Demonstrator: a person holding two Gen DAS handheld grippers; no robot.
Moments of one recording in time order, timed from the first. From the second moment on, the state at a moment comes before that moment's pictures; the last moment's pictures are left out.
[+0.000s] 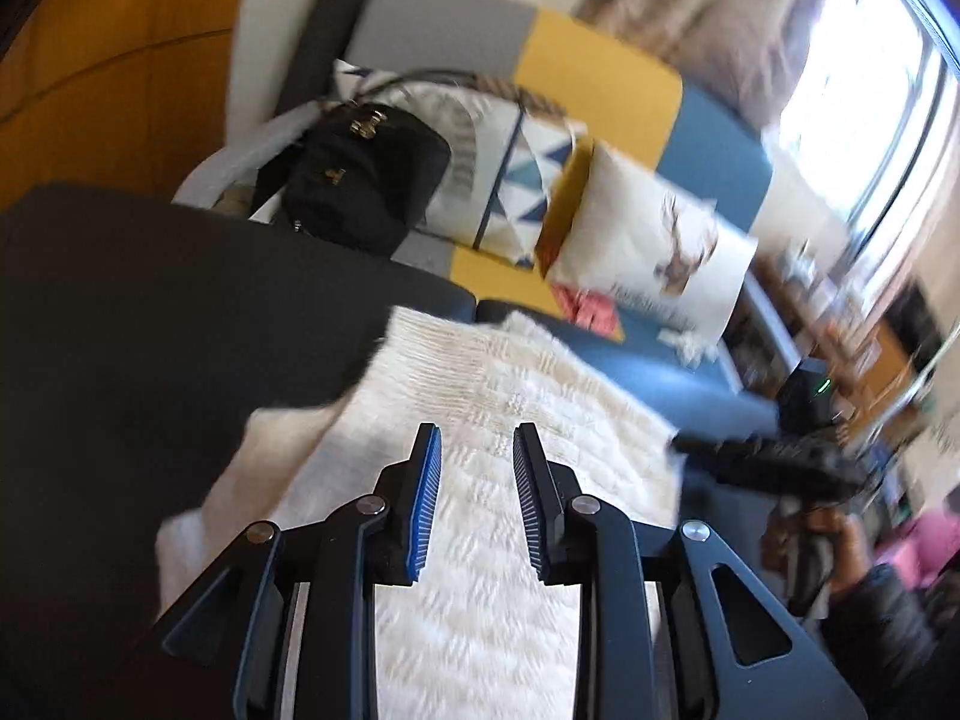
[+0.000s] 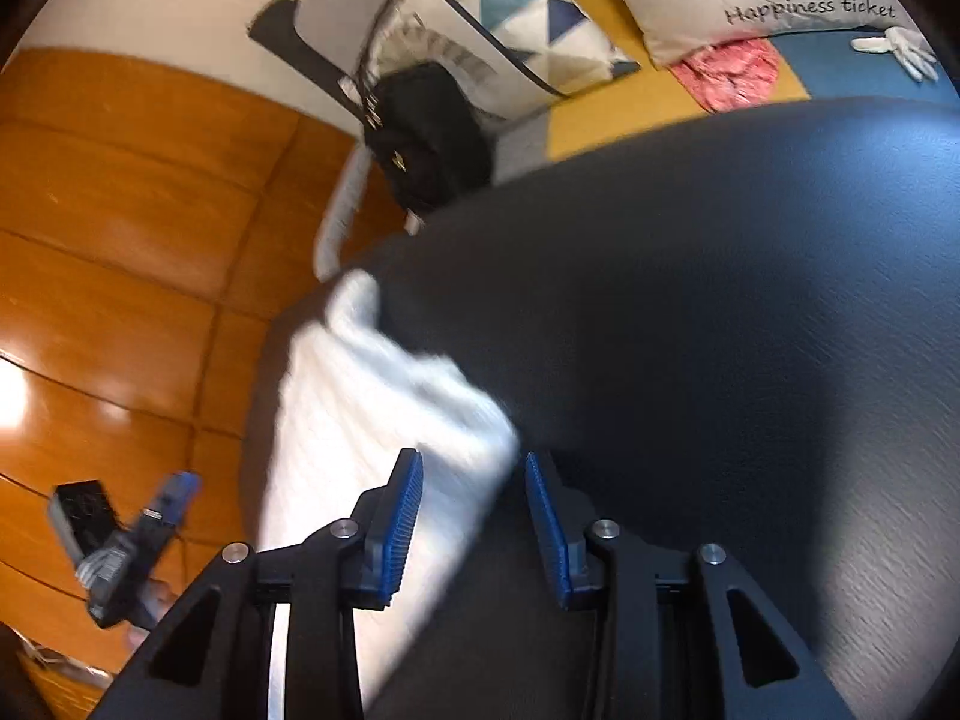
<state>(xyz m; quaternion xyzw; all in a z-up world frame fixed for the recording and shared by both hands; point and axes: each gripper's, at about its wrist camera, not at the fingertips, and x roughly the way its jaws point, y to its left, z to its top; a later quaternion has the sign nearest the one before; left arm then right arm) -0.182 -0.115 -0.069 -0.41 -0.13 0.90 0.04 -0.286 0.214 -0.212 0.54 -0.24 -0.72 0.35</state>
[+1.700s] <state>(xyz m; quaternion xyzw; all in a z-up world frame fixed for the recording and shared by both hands) 0.148 -0.182 -0.106 -0.38 -0.35 0.85 -0.13 0.026 0.121 -0.162 0.49 0.05 -0.66 0.57</state>
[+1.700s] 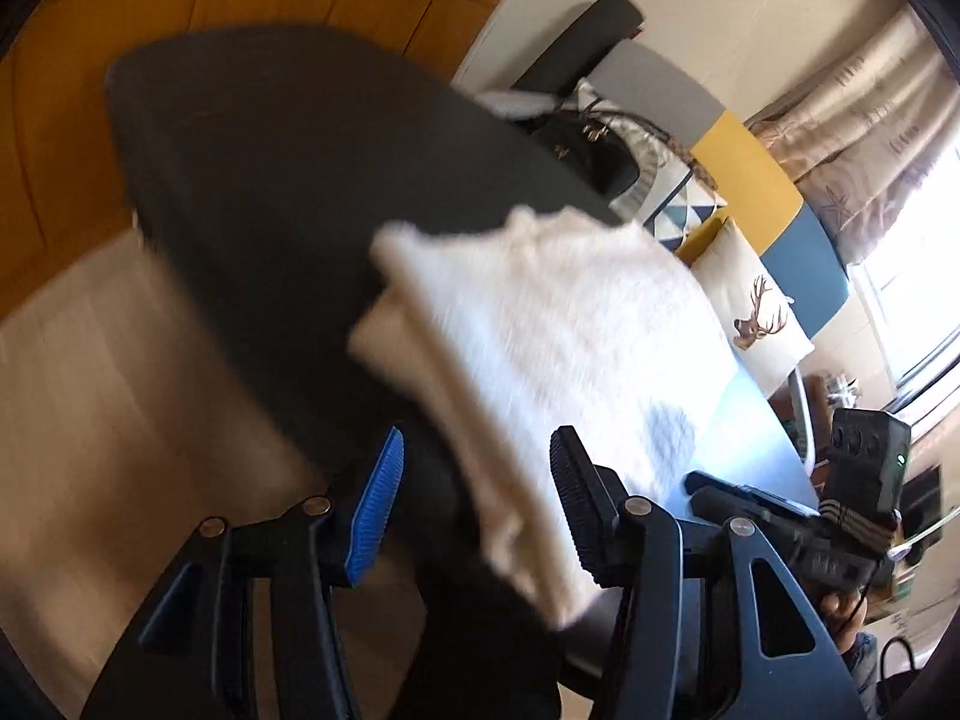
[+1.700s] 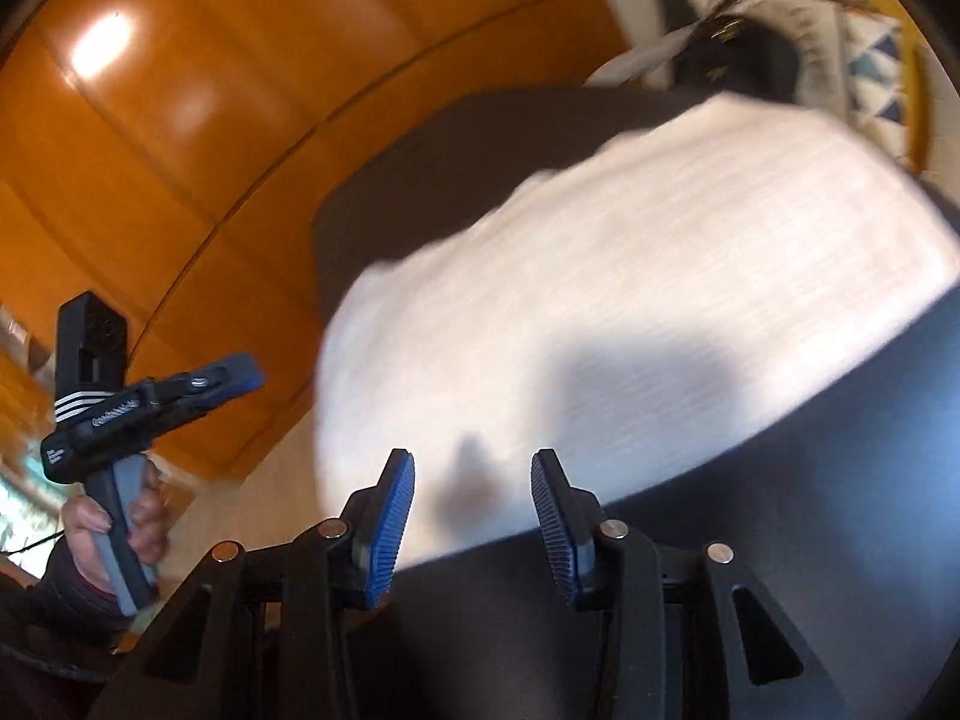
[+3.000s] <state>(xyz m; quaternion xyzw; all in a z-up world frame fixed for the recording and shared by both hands) 0.126 -0.081 -0.156 -0.42 -0.26 0.86 0.13 -0.020 0.142 -0.171 0.52 0.07 -0.76 0.39</state>
